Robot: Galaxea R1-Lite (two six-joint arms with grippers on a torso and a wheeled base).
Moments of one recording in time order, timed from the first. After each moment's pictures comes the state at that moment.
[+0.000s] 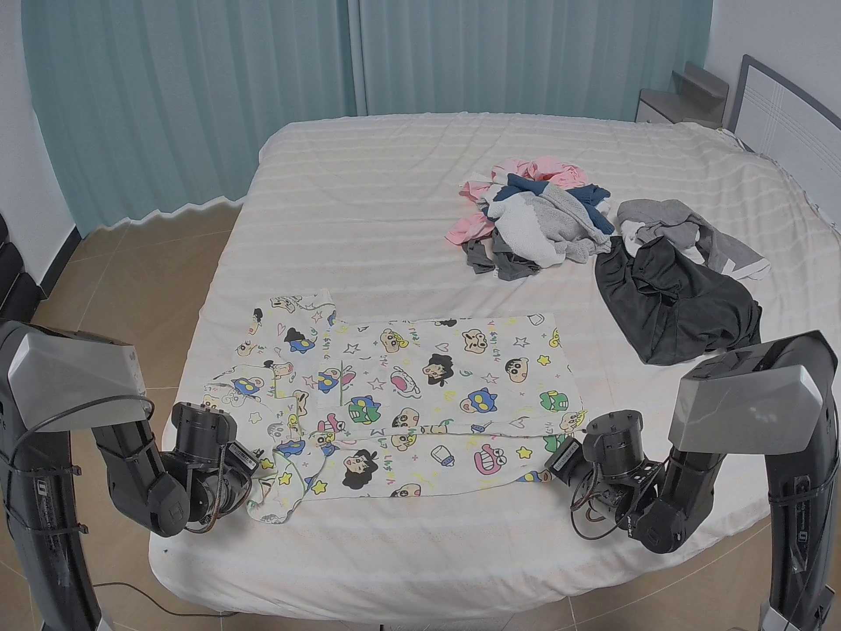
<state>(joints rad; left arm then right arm) -0.19 2.25 -0.48 -0.98 0.22 -1.06 0.50 2.39 -0.57 -1.24 -0.29 1.00</state>
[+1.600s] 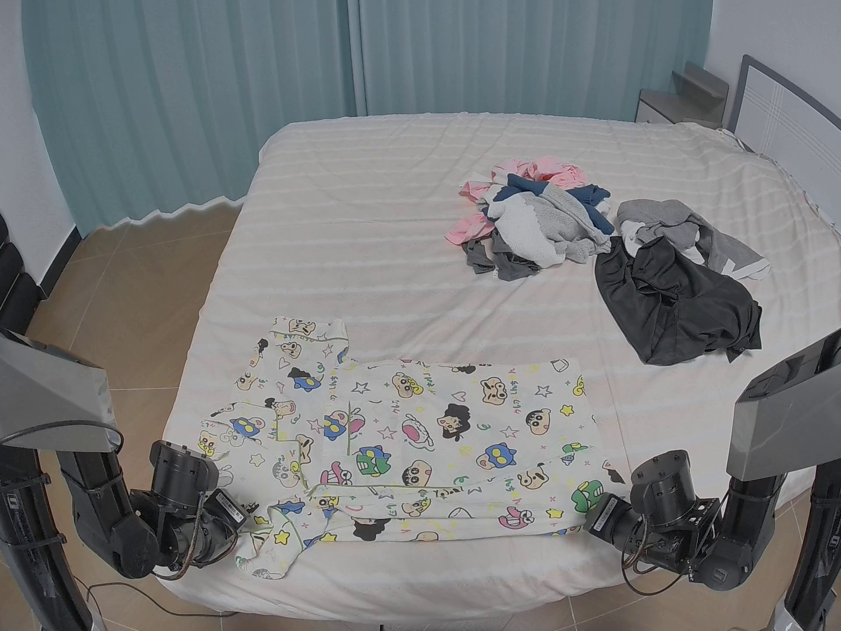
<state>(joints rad) -0.24 2.11 -0.19 -0.97 0.16 -1.07 0.56 2.19 -0.18 -1.24 -0.24 0.99</state>
